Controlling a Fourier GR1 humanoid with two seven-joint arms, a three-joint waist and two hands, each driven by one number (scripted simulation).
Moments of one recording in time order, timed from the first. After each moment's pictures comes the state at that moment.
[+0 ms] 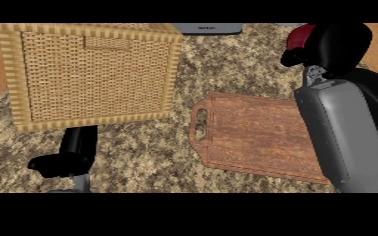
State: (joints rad) left arm 0.02 0.06 -0.06 -1.61 0.02 0.16 -0.13; right arm -0.71 -0.21 0.02 -1.39 1.43 0.04 0.92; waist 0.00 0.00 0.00
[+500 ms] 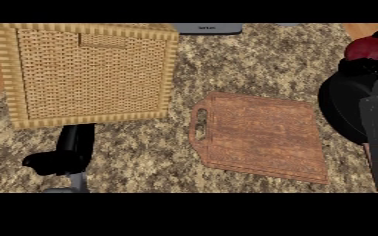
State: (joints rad) left arm 0.01 0.07 -0.04 -1.60 0.03 0.14 -0.12; right arm -0.55 -0.39 -0.17 -1.40 1.30 -0.01 0.74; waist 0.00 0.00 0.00
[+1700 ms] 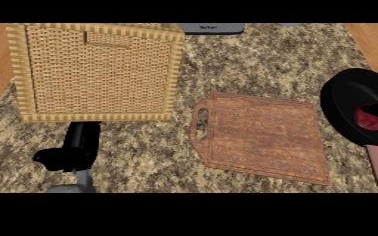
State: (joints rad) left arm -0.01 0.05 -0.04 -1.58 0.01 0.15 -0.12; right arm -0.50 -0.53 -0.50 -0.78 0.93 -0.13 0.33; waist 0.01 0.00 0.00
